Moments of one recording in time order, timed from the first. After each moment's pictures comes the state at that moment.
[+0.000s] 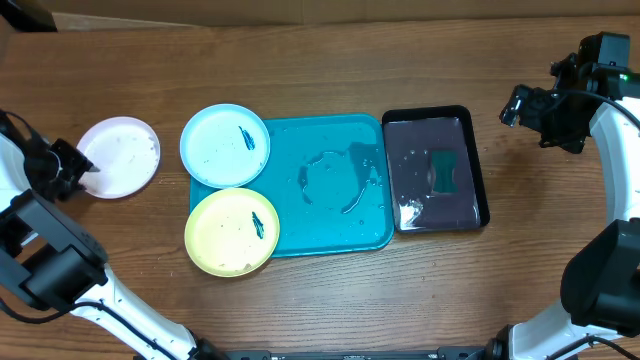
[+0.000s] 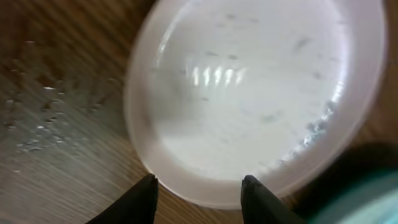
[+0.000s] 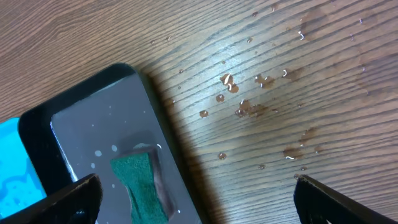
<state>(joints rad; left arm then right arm) 0.71 2.20 1.85 -1.14 0.26 -0.21 -0.23 1.81 1.59 -1.03 -0.17 0.17</state>
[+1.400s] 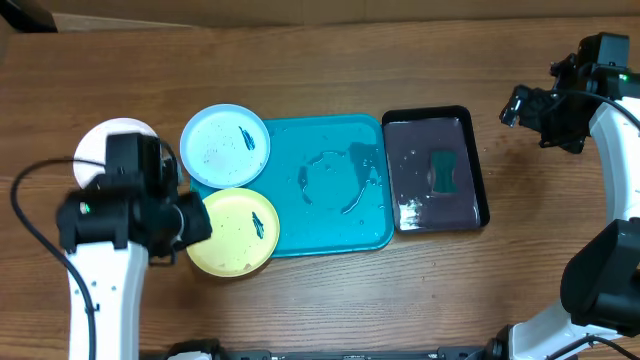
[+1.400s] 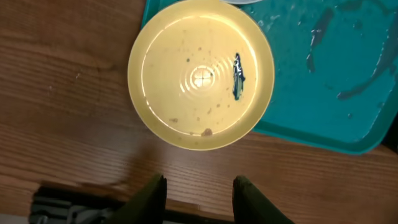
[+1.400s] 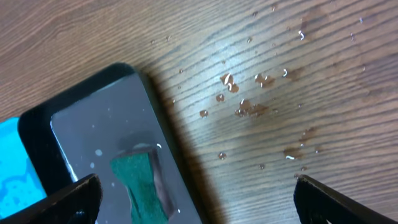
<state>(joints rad) 0.07 1.19 1.24 -1.41 0.09 -0.32 -0.23 1.81 1.59 -1.03 -0.17 0.17</state>
